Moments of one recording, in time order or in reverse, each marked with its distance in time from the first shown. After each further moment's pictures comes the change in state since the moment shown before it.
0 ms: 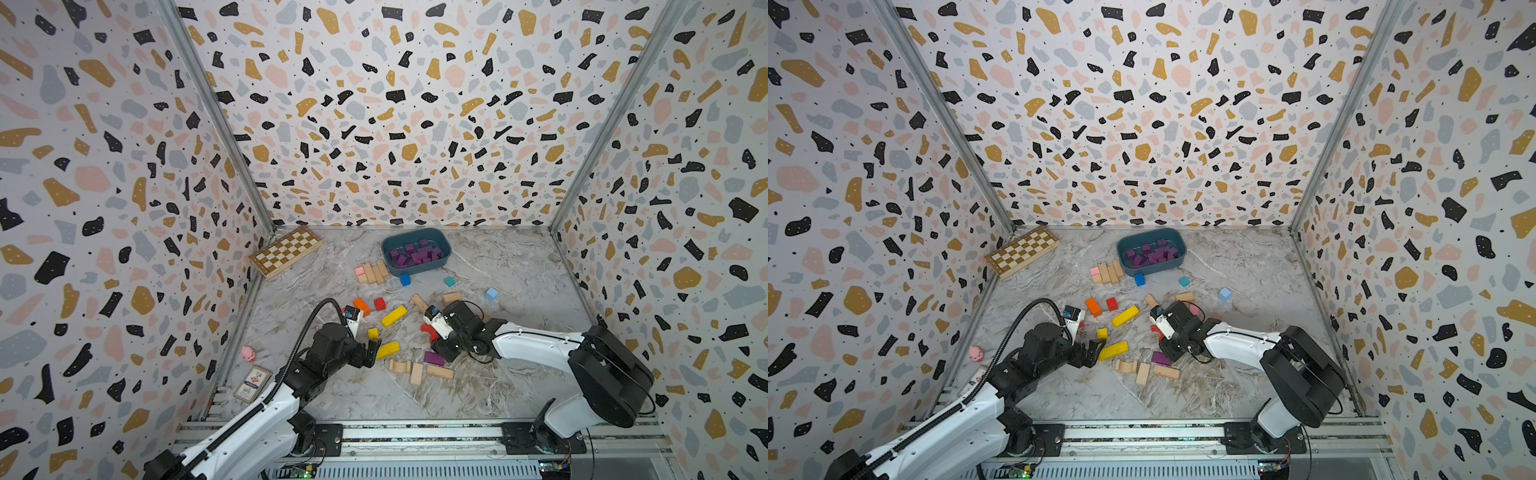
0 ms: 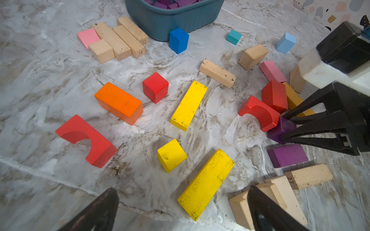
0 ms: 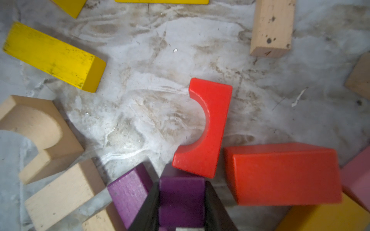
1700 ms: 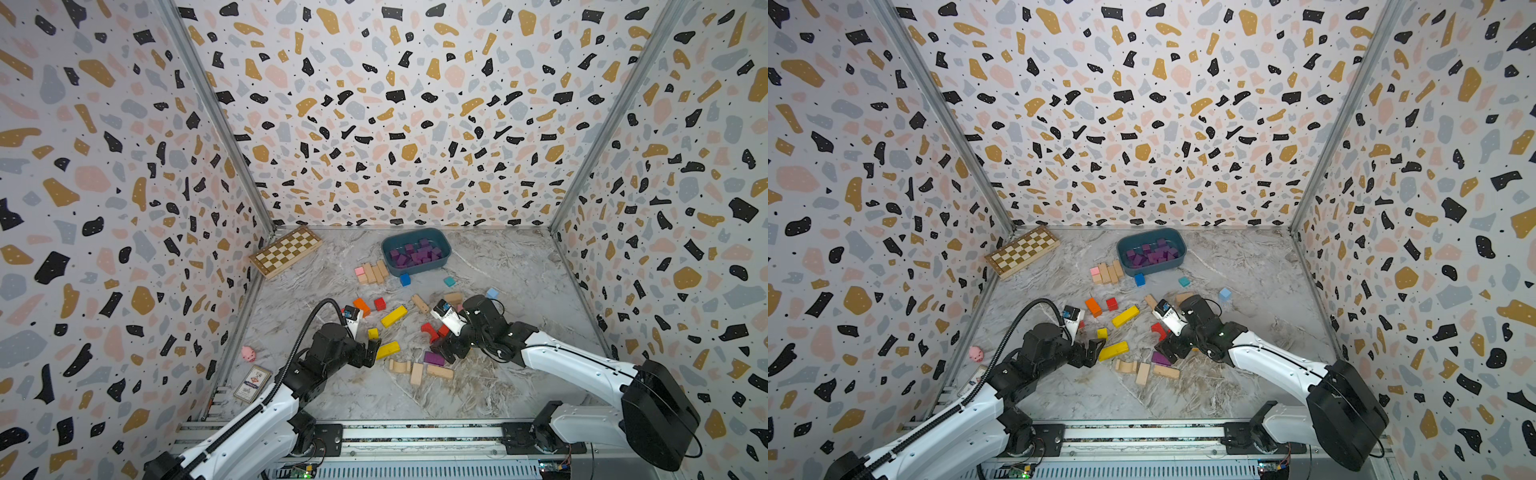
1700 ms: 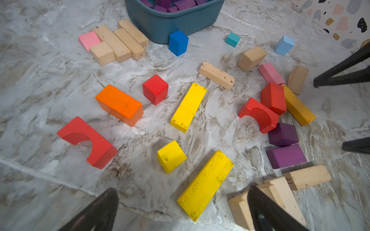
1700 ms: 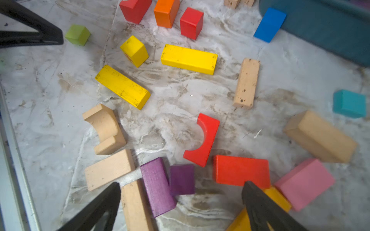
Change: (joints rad) left arm 0.000 -0.005 0.000 0.000 -0.001 0.000; right arm -0.039 -0.273 -0.077 0.005 -0.095 -0.138
